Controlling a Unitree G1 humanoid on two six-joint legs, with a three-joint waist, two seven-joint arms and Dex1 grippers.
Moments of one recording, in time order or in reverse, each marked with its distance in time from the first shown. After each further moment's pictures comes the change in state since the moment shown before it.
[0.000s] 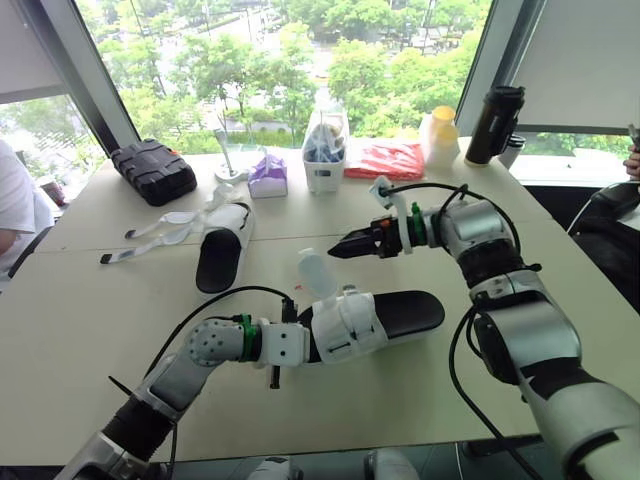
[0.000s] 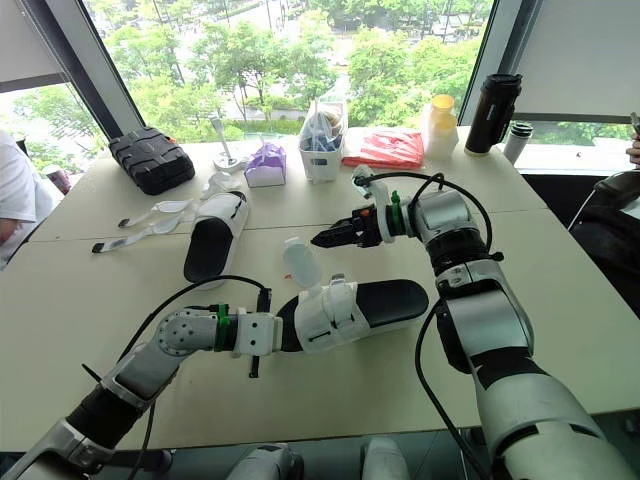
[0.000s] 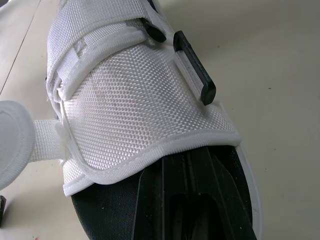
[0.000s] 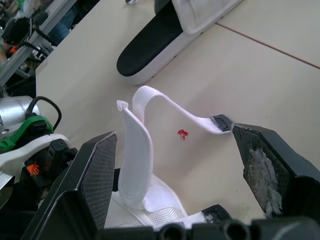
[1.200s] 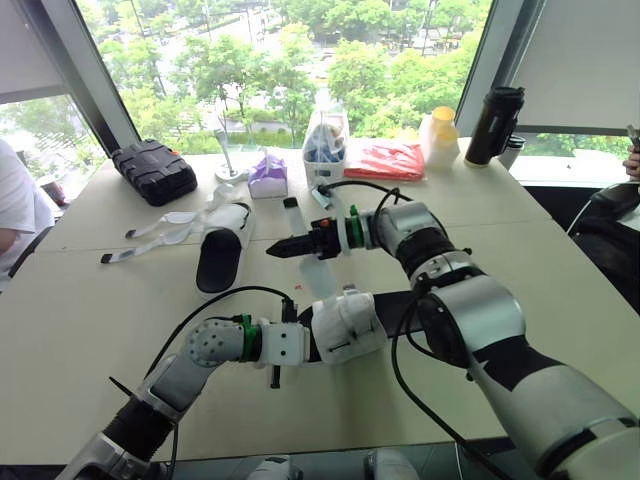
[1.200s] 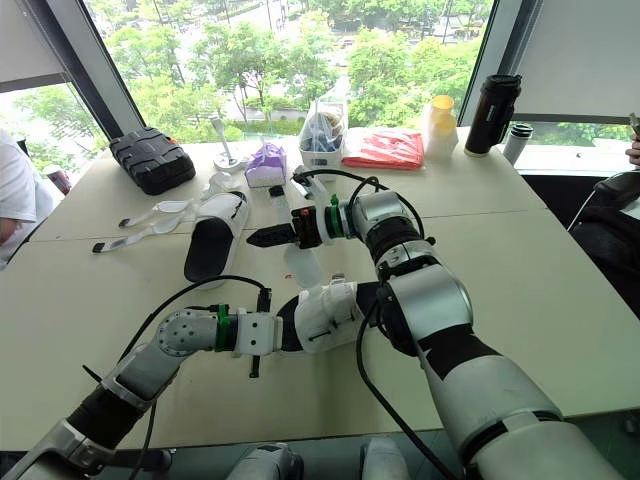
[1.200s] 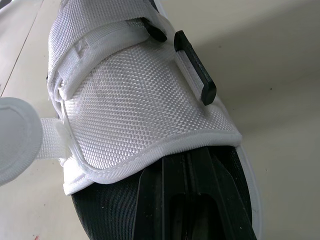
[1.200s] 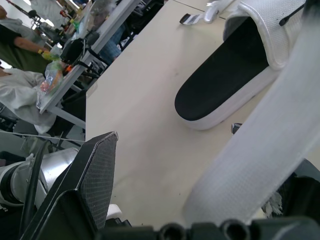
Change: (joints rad) left arm 0.006 -0.004 0.001 0.001 0.002 -0.001 0.011; right arm -0.211 0.270 -0.128 0.416 0.029 -0.145 -0.086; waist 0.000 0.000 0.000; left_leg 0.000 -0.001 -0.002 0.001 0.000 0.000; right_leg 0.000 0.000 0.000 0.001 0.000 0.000
